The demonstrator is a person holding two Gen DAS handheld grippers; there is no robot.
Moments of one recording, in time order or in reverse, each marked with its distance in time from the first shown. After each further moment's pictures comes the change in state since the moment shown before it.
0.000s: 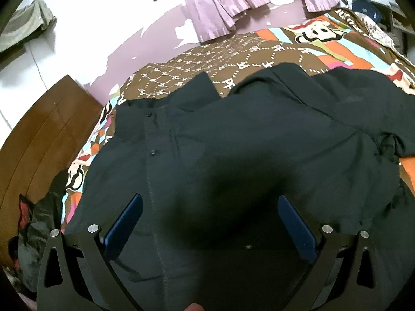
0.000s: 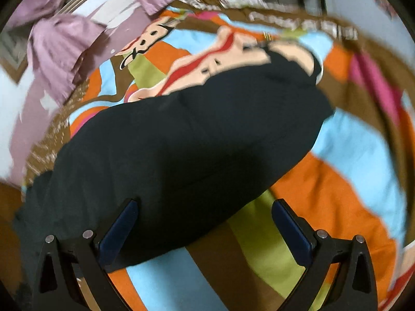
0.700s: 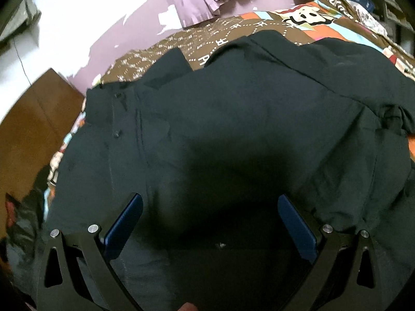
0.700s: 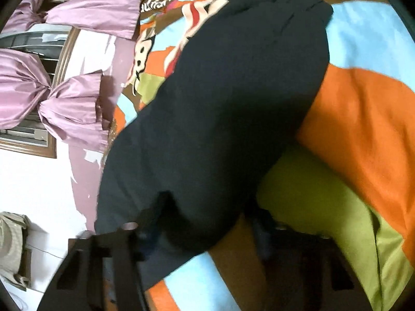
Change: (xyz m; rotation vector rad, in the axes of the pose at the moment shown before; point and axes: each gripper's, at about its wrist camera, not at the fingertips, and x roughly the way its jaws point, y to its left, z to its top) left arm 0.037 -0.024 -0.017 0.000 0.063 -0.087; right arm 0.014 -0.050 -0.013 0.388 0.051 0.382
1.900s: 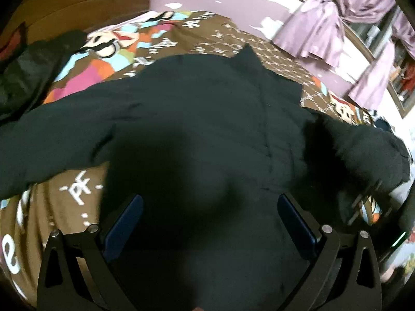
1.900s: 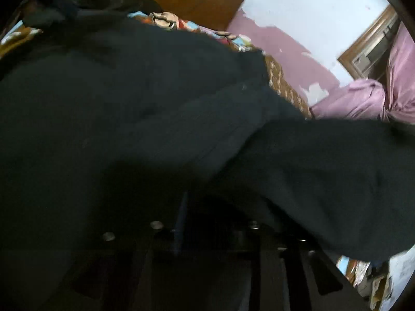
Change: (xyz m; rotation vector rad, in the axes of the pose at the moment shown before) left arm -0.107 0.271 -0.132 -0.679 0.070 -0.302; right arm 0.059 0.190 -0.421 -2.130 0.154 -0.151
